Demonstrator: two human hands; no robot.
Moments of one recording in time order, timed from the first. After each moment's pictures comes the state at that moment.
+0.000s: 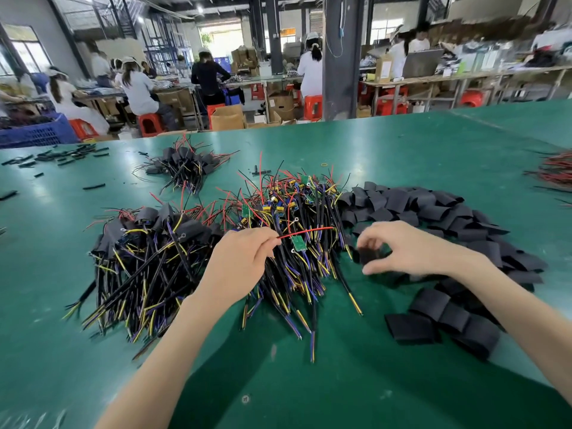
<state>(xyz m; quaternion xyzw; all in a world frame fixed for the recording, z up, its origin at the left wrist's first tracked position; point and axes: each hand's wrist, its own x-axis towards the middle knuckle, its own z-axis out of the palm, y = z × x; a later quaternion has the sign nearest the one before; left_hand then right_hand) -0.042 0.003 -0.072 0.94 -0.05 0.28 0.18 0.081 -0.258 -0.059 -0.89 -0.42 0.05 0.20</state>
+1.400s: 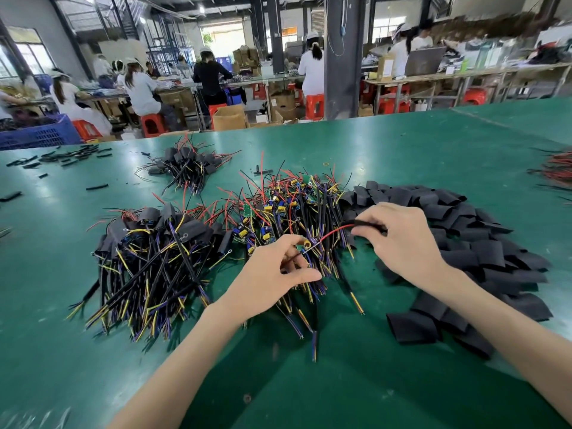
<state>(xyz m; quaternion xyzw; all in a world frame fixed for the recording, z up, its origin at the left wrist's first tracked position) -0.045 -0.032 -0.079 0.90 -0.04 0.12 0.42 0.058 -0.234 -0.063 -0.82 -0.36 -0.27 0.36</state>
